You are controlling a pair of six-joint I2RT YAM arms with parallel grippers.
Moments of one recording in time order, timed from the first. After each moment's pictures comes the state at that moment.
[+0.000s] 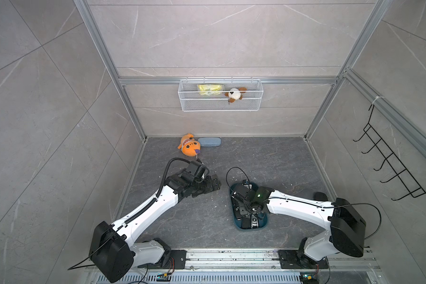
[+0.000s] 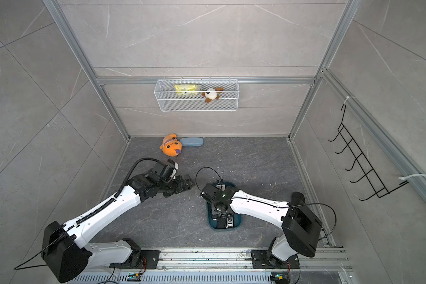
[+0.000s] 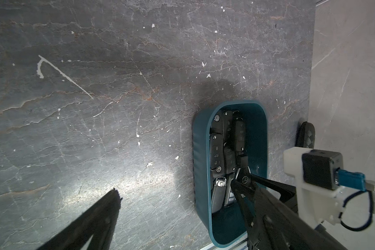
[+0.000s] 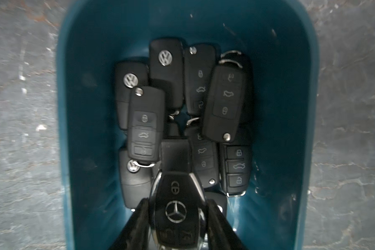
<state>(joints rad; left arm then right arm) -0.64 1.27 1.03 -0.67 0.15 -0.78 0.96 1.53 1.02 -0.82 0.28 0.81</state>
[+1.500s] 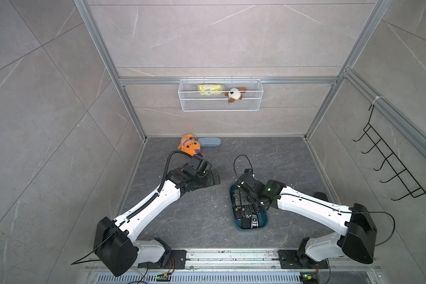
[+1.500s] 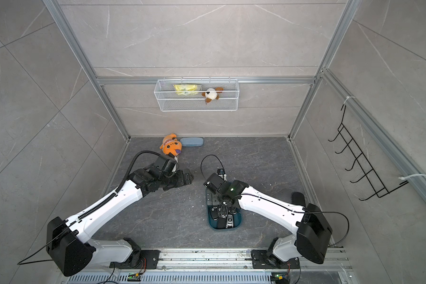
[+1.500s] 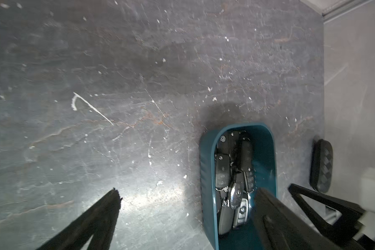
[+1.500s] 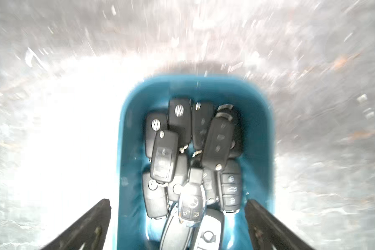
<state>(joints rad) -0.63 1.31 1.15 -0.74 -0.02 -0.73 0.91 1.43 1.13 -0.81 0.33 0.69</state>
